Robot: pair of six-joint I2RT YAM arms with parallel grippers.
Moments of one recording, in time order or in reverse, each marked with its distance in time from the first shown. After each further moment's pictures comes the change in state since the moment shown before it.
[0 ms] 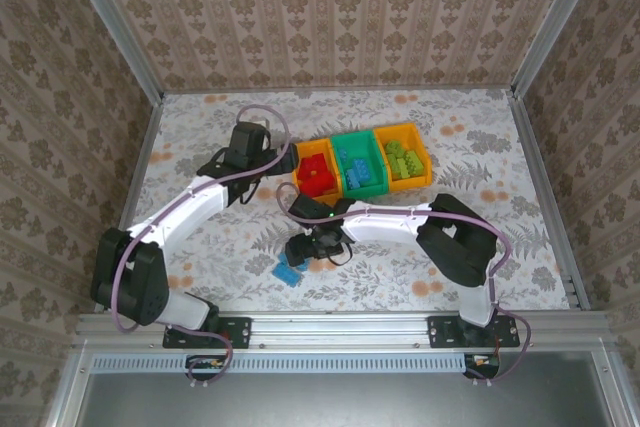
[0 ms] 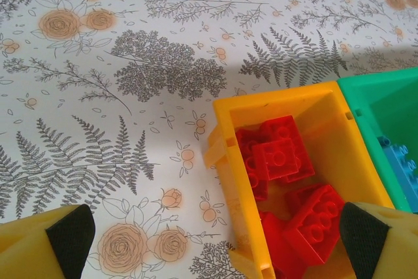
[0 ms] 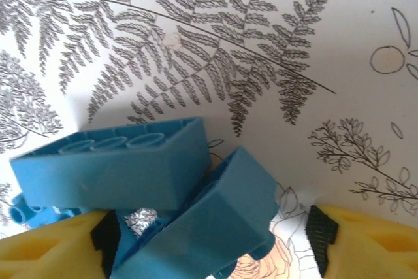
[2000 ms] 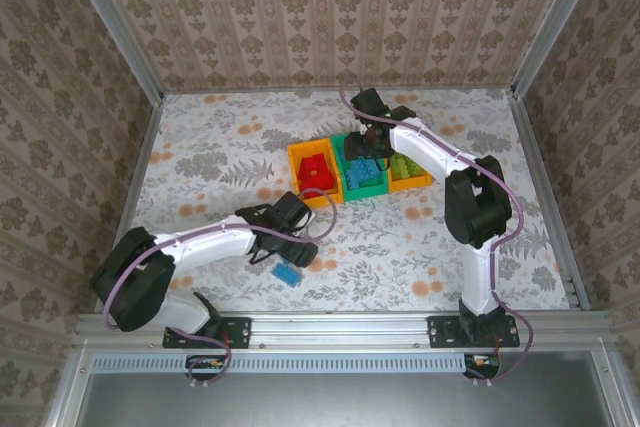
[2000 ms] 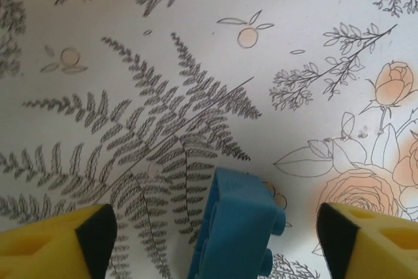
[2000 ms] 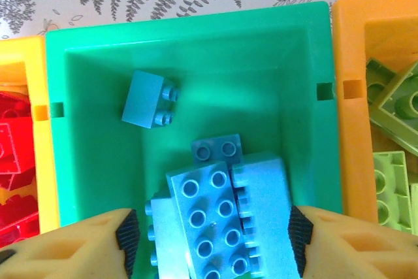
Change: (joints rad) left arm -0.383 -0.005 -0.286 -0.225 0.080 0.242; right arm -0.555 0.107 0.468 -0.241 0.181 -0.337
